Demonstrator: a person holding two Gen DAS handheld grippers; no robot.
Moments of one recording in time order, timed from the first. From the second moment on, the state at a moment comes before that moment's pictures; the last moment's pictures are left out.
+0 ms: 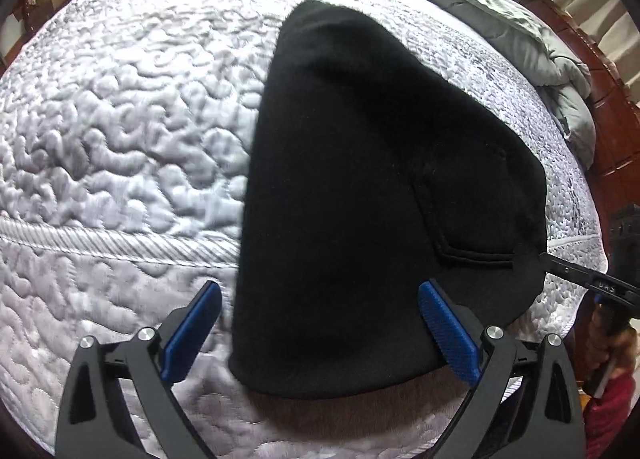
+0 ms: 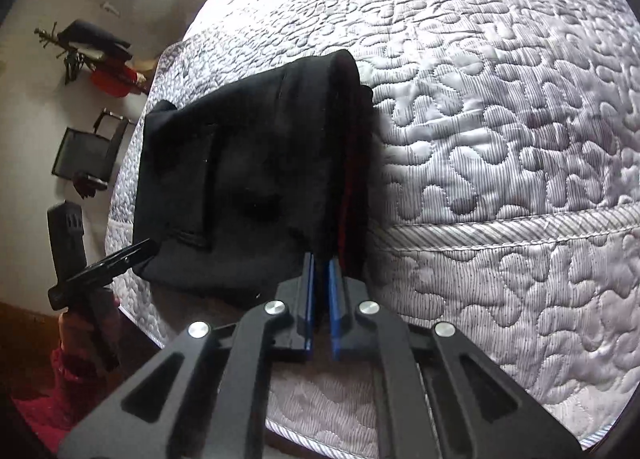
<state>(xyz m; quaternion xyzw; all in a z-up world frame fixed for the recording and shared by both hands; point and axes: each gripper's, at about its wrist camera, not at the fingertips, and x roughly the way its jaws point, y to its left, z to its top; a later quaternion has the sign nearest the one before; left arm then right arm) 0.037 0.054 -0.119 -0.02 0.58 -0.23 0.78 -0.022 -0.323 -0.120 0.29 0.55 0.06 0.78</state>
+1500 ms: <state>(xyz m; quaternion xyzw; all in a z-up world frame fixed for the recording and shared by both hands) 0.048 0.027 -0.073 0.08 0.55 -0.21 0.81 -0.009 -0.298 -0.069 0.21 0.56 -0.01 0.80</state>
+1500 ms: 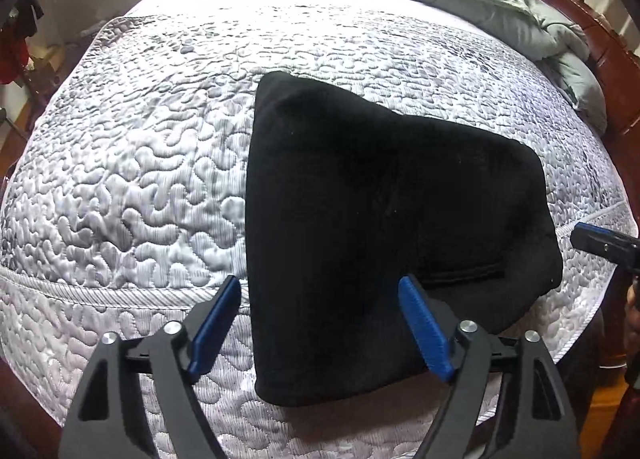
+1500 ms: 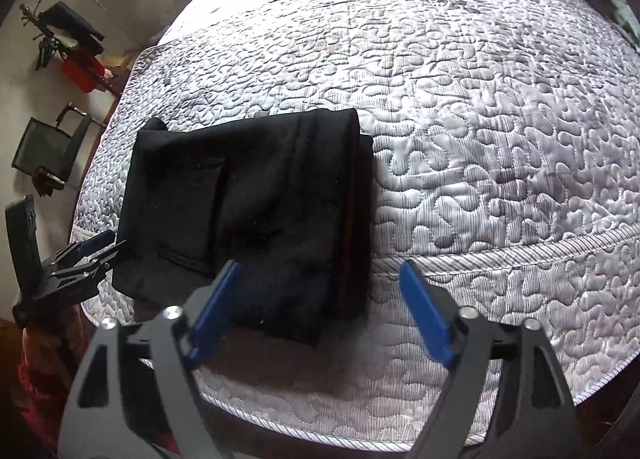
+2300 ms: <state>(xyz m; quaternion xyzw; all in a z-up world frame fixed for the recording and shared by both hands) 0.059 0.001 -0.114 0.11 0.57 -0.20 0.79 0.029 -0.280 -0.144 0.21 0.63 -0.03 0.75</state>
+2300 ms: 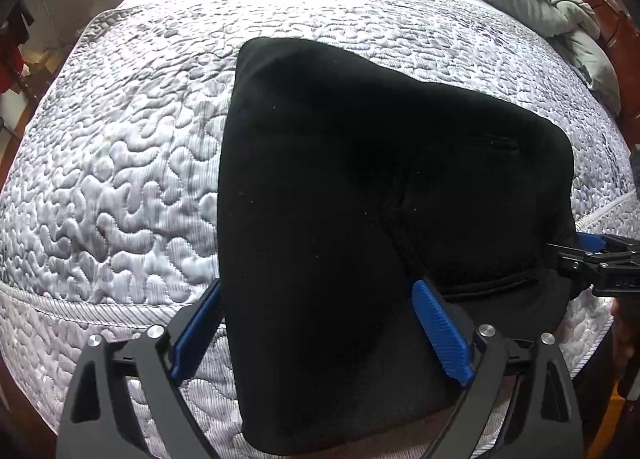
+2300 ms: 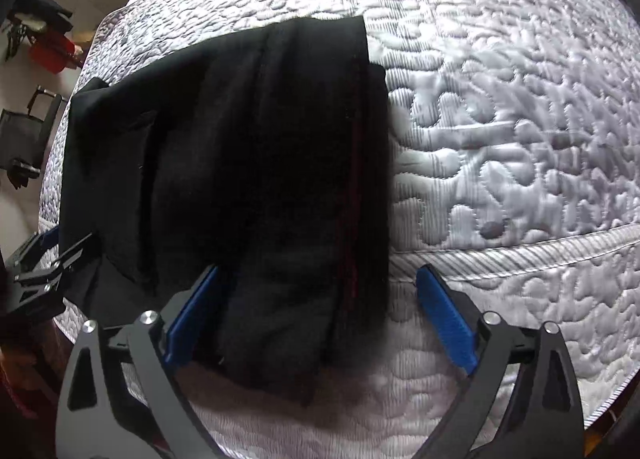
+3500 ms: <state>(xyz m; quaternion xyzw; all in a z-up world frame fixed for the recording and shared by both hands) 0.019 -0.001 -0.078 0.08 0.52 -0.23 0.82 0.004 -0.282 -0.110 0.22 0.55 0.02 0.80</state>
